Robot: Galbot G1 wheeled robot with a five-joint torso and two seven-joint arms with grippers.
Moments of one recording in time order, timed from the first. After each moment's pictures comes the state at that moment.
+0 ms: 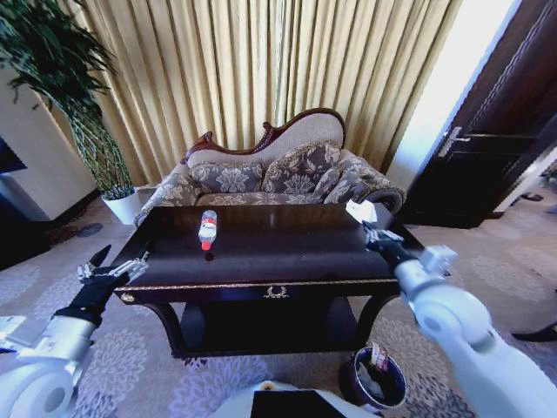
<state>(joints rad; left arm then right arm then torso) 1.73 -1.31 -1.18 -2.50 -0.75 0.39 0.14 -1.57 0.88 0.79 2.40 0.80 -0.39 0.31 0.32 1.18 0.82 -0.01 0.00</state>
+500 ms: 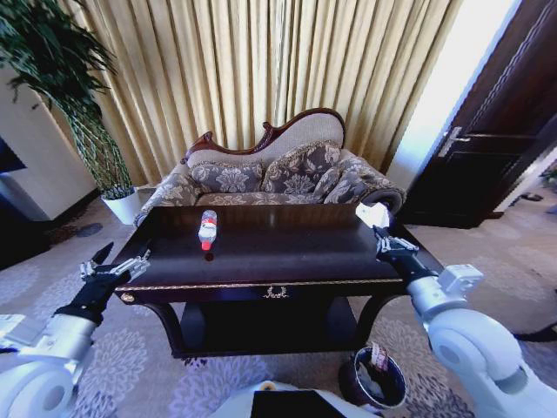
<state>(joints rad) 1.73 -1.32 -1.19 -2.50 -0.77 0.40 0.16 -1.62 0.92 0.82 2.48 0.75 -0.38 0.32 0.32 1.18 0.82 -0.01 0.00</state>
